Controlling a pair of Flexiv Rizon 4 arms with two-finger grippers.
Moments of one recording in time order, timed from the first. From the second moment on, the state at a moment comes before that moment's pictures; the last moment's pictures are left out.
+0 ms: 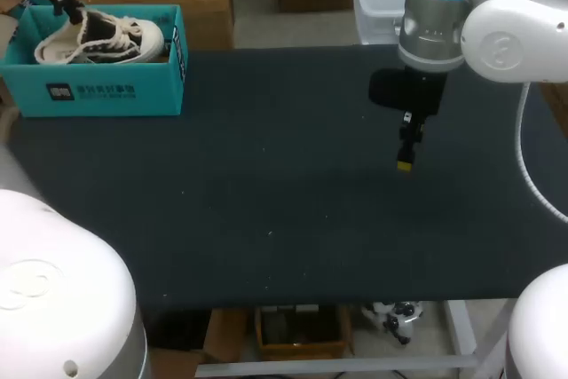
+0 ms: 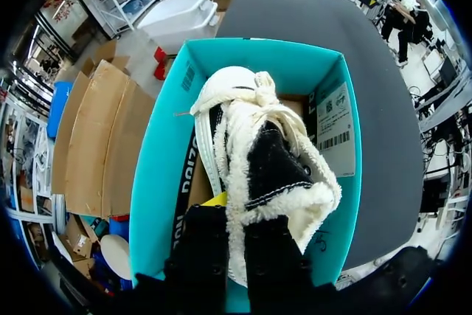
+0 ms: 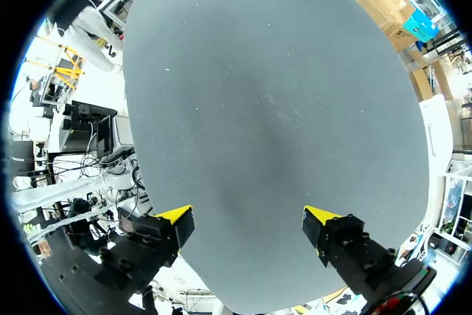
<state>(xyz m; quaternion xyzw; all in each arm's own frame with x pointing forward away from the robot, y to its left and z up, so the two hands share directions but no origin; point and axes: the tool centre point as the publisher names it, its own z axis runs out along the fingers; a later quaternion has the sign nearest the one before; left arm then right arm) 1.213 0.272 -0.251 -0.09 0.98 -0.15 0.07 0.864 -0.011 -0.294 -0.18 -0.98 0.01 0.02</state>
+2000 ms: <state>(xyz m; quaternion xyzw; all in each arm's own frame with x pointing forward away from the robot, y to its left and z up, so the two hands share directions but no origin) 1.008 0.121 -0.181 -0.01 0.98 -0.13 -0.17 0.864 -0.011 -0.294 -0.18 -0.98 0.01 0.02</state>
